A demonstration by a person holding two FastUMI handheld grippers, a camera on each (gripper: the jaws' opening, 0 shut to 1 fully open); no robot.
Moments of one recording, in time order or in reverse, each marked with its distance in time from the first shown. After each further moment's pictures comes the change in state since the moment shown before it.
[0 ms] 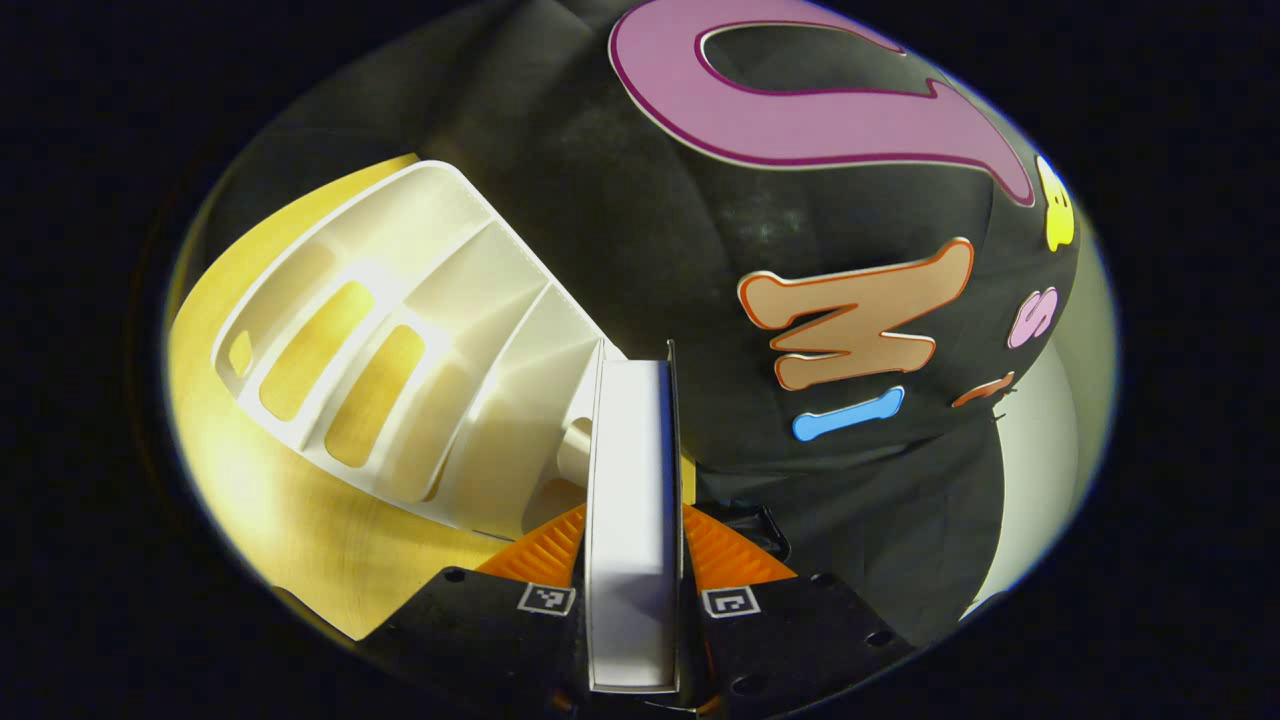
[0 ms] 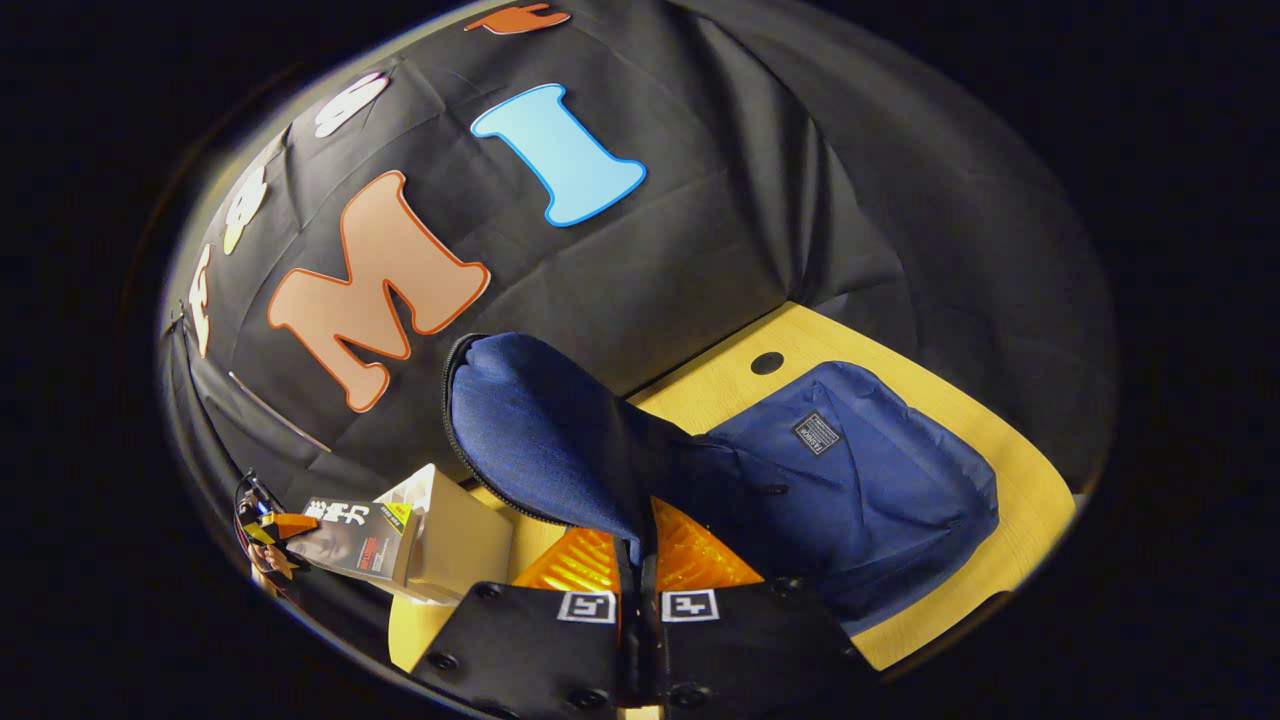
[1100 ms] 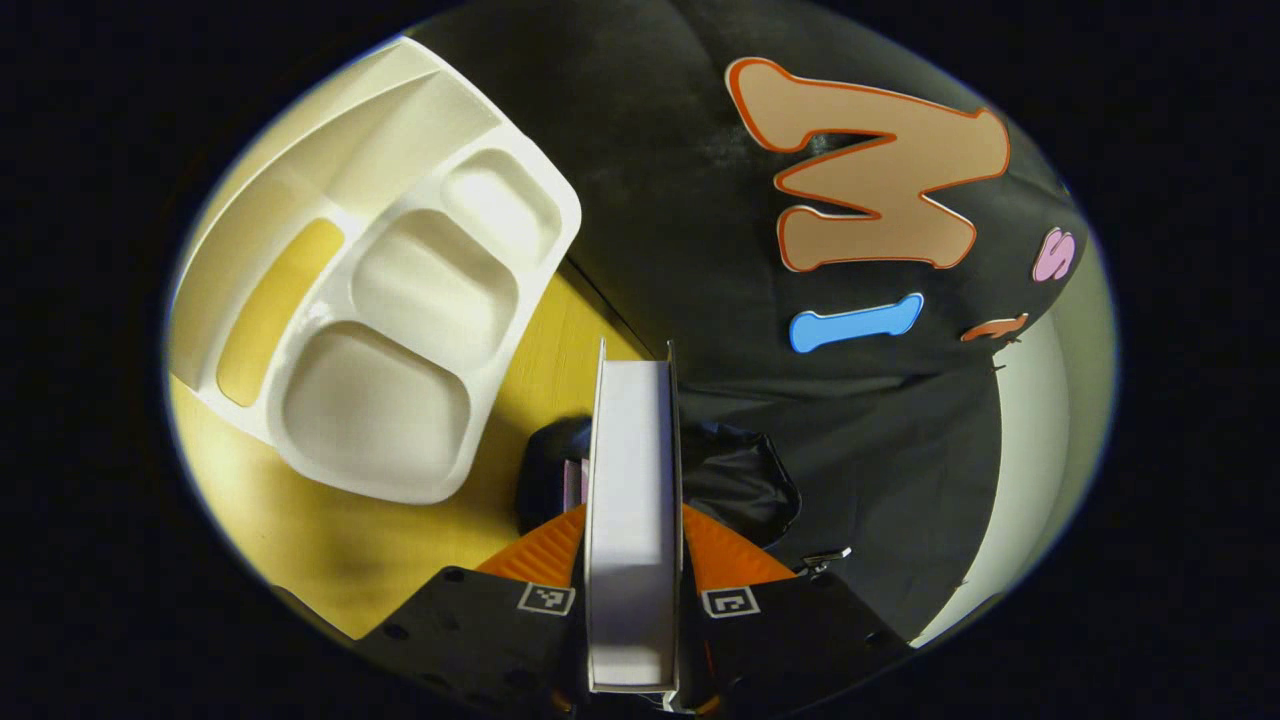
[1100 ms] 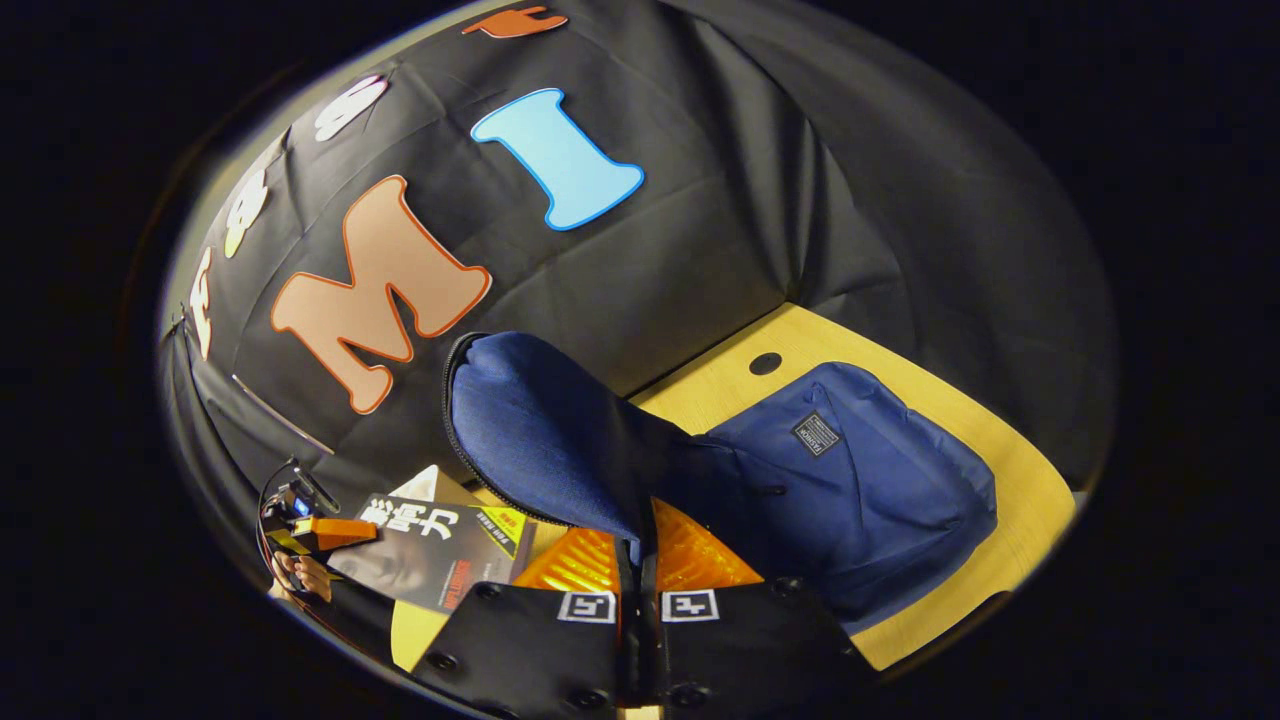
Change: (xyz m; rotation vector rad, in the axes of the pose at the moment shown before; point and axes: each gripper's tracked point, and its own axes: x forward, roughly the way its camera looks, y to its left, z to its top) left arm 0.140 -0.040 -0.136 -0.019 0.225 -0.056; right arm -0.004 0.000 -0.001 0.004 -0.005 0.009
